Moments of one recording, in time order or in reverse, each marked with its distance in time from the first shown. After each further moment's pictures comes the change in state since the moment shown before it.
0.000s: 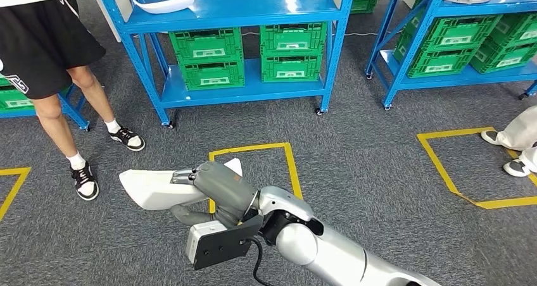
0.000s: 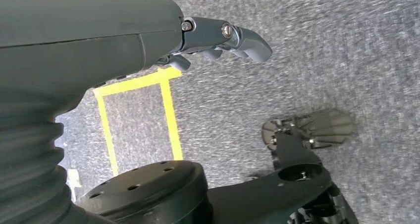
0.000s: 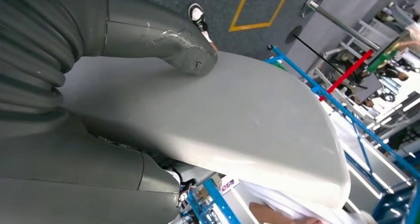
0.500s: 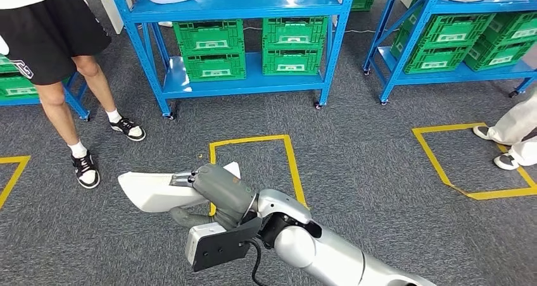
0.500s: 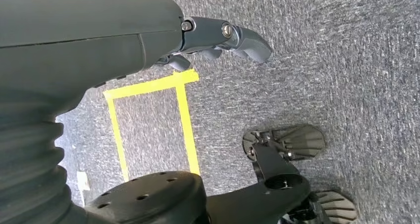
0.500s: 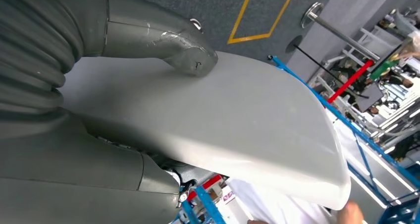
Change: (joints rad) left arm 0.002 0.005 0.000 0.000 0.000 0.000 0.002; right arm 0.014 -0.001 0.000 0.002 -0.004 -0.013 -0.002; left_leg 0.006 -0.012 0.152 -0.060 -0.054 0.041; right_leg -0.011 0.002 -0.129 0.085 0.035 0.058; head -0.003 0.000
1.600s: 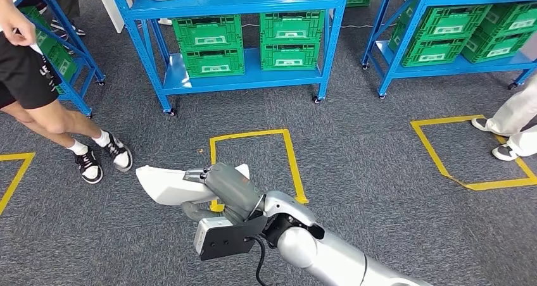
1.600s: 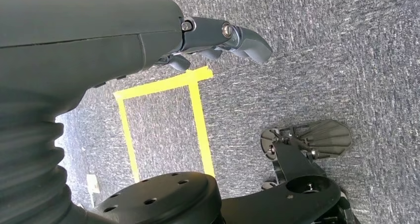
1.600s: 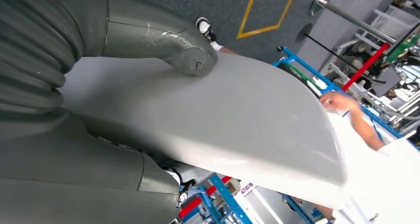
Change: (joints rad) left arm 0.016 0.004 0.000 0.001 -0.002 0.000 -0.001; right arm 0.027 -0.008 -0.011 0.049 0.007 -0.066 -0.016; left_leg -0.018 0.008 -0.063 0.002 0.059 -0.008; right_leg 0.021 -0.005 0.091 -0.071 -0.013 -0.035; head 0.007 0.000
